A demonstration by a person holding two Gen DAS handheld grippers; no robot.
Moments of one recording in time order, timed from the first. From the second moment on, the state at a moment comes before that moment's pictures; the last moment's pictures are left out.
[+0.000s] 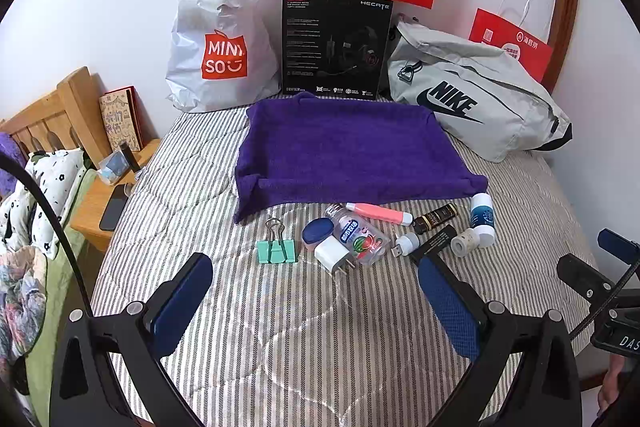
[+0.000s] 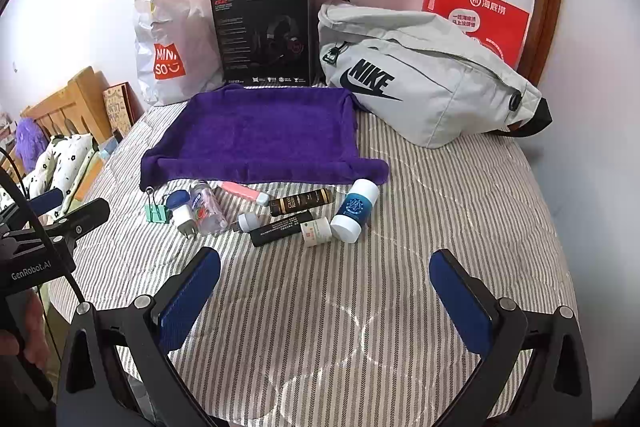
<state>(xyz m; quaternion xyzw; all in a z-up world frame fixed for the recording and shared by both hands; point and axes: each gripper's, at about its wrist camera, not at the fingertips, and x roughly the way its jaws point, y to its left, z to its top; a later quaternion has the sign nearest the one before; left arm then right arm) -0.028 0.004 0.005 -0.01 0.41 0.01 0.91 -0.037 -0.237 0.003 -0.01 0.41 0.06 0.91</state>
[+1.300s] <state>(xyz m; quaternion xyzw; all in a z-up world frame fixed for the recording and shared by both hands) 0.033 0.052 -0.082 -0.04 0.46 0.05 0.88 -0.007 -0.255 -0.048 0.00 0.46 0.04 0.89</state>
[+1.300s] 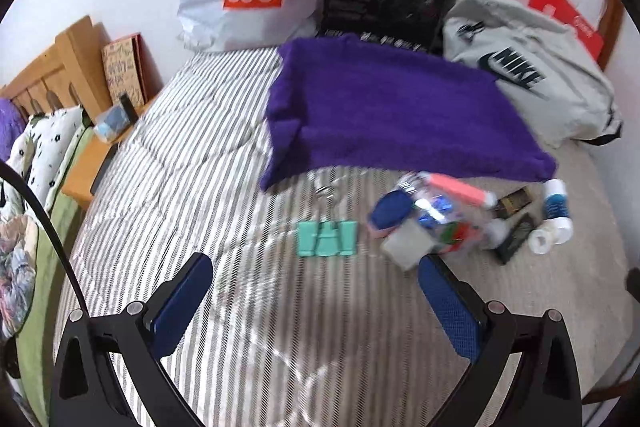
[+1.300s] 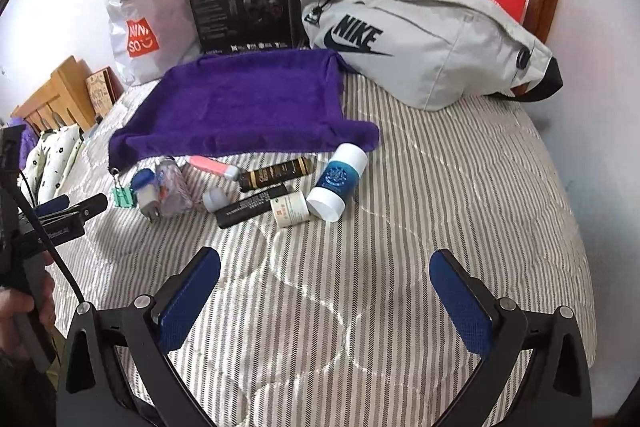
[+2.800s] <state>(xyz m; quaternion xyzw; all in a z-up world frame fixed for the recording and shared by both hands) 0.064 0.047 -0.127 -0.02 0.45 0.05 0.89 0.114 -0.285 -0.122 0.03 0.52 0.04 0.86</state>
